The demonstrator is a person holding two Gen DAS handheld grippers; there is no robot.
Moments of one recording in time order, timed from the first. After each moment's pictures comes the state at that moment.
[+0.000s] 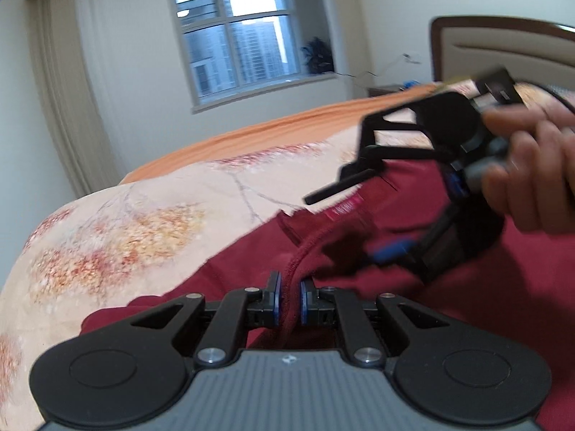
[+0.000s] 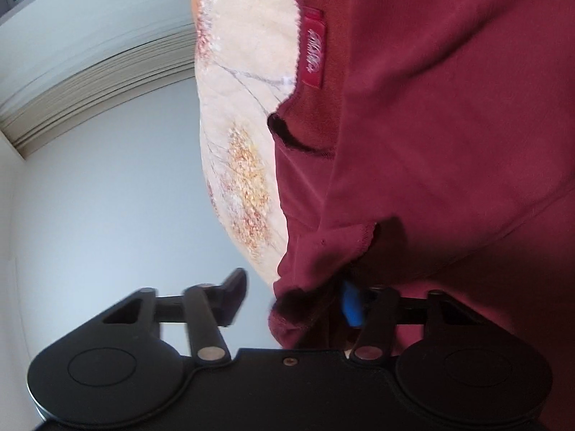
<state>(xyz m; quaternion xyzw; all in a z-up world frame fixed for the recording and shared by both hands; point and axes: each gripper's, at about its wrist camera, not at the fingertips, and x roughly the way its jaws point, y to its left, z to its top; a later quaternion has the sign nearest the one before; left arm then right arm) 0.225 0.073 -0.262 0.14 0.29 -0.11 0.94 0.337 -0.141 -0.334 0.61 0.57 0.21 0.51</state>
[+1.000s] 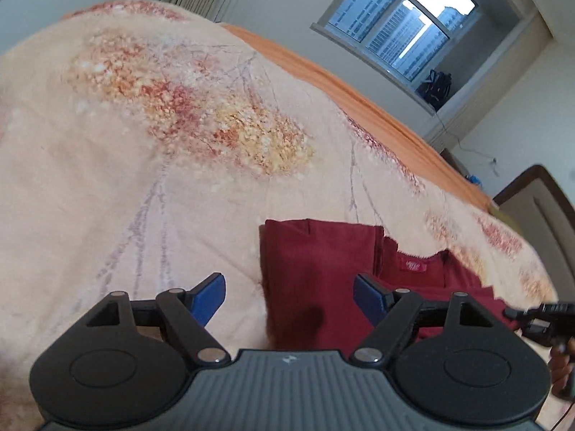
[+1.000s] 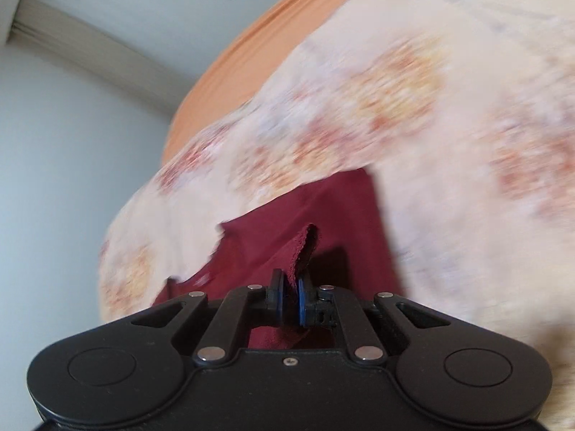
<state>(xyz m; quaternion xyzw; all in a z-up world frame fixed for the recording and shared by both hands) 0.285 0.220 -0.282 -0.28 0.40 -0.03 0.87 0.369 -0.346 -0.256 0.32 0.51 0.12 0.79</state>
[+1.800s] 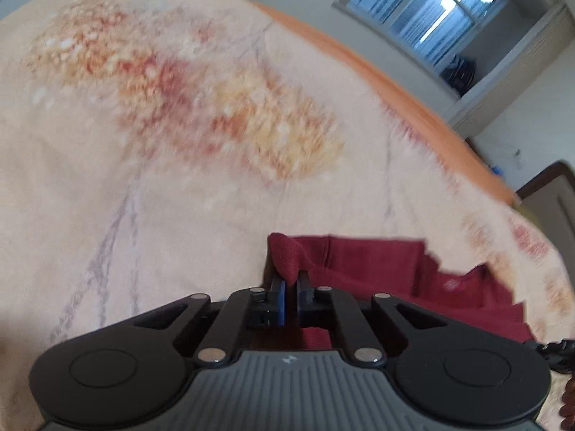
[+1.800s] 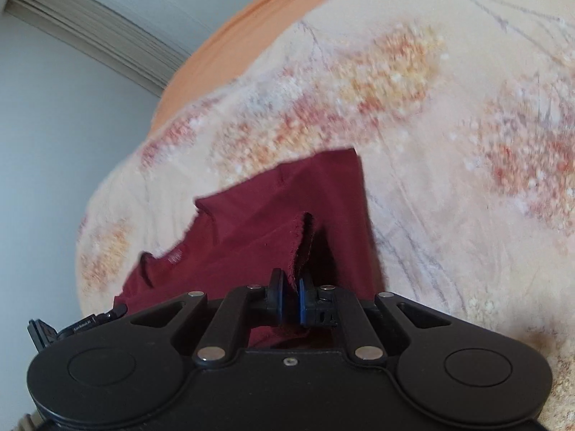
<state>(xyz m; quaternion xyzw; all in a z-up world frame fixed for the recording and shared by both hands) 0.347 0.215 -0.313 -0.26 0.44 -0.01 0.86 0.369 -0.338 -0.271 0.28 0.55 0.13 0.78</state>
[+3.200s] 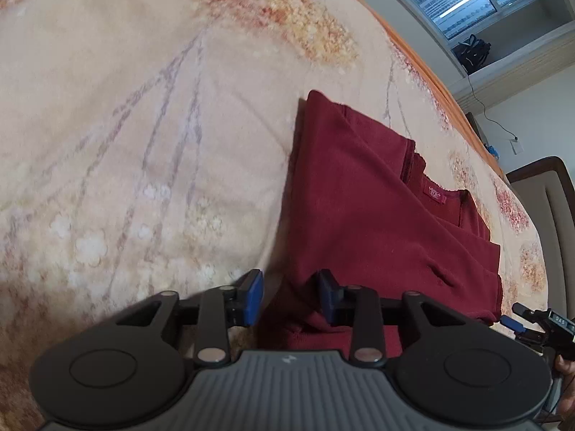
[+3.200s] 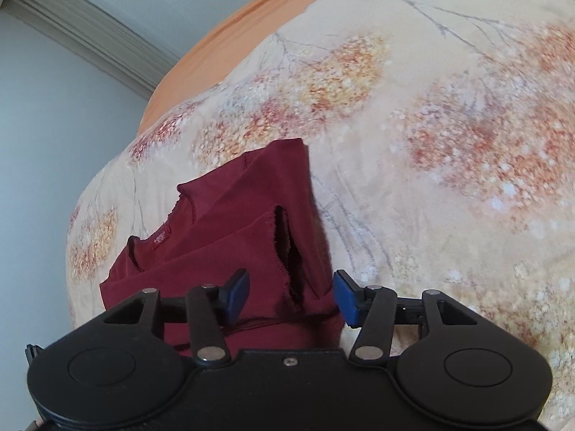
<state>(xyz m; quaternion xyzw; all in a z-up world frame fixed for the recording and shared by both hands) 0.255 0.216 -0.324 -0.34 0.51 -0.03 0.79 0.323 -0.380 -0.250 0.27 0.54 0.11 0.79</state>
